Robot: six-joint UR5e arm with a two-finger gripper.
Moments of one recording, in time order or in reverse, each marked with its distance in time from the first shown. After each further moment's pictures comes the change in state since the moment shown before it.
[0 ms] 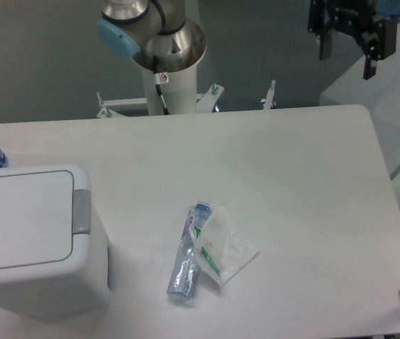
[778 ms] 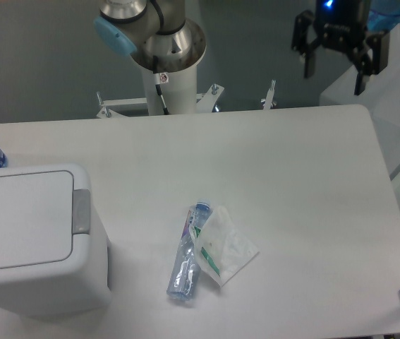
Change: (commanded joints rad) arm -0.166 -0.071 0.037 0.051 -0.028 -0.663
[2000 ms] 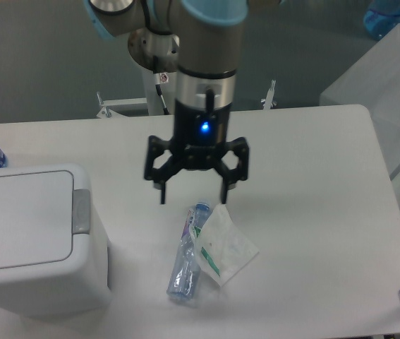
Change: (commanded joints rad) arm -0.396 -0.158 0.002 0.255 -0.121 -1.074
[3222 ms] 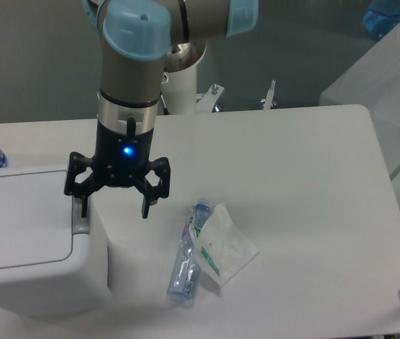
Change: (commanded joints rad) arm -0.104 -0.018 -0.031 0.014 -0.009 -0.054
